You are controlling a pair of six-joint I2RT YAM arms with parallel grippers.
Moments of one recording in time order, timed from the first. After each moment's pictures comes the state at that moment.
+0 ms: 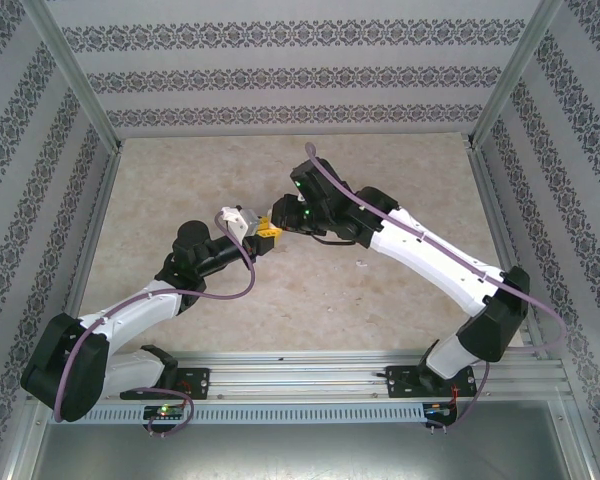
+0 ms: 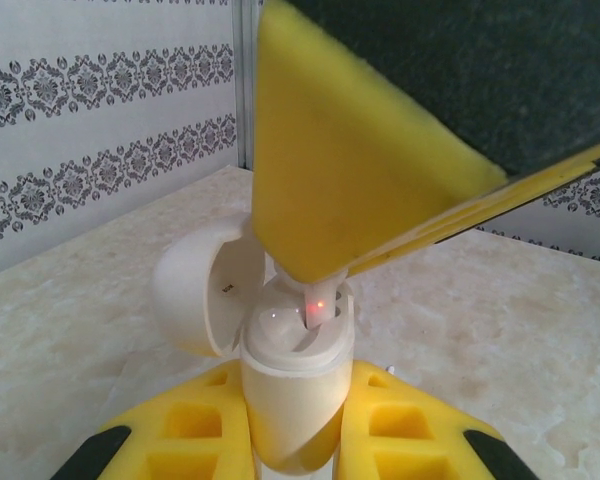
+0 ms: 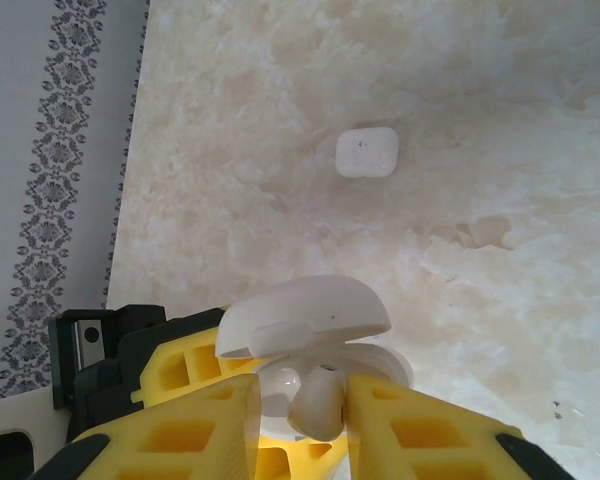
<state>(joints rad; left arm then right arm) -0.45 1.19 0.52 0.61 0.53 0.02 0.83 1.57 1.58 -0.77 -0.06 0.87</state>
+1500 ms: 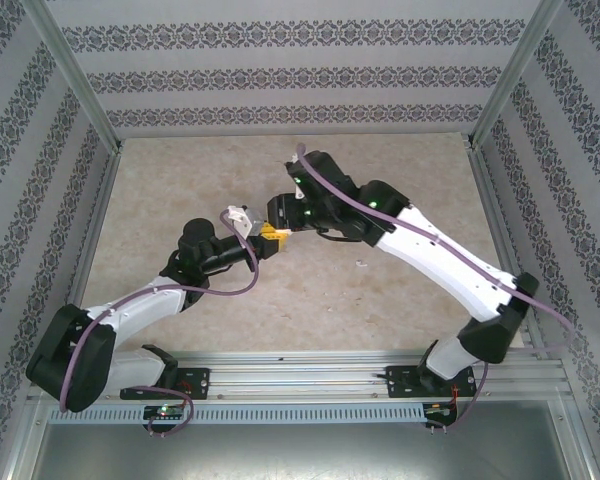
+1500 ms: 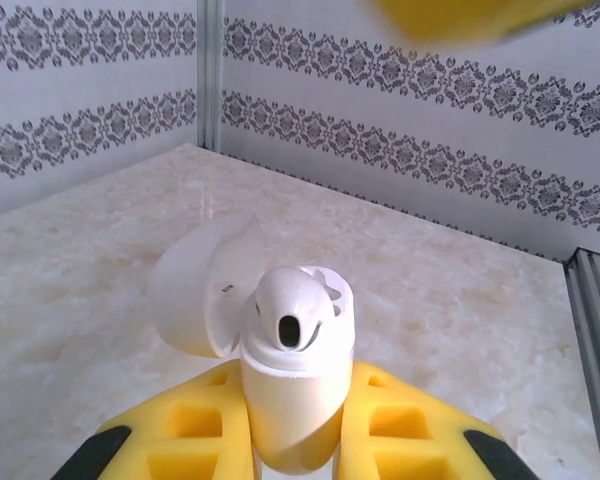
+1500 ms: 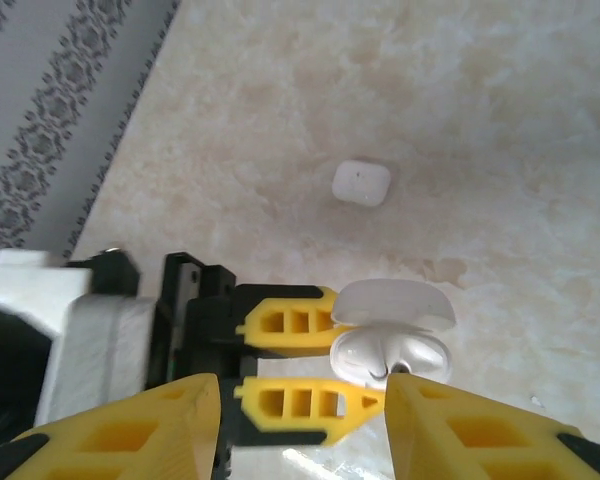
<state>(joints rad) -0.46 1.25 0.53 0.61 0.60 -0.06 0.89 1.53 1.72 -0.92 0.04 0.65</state>
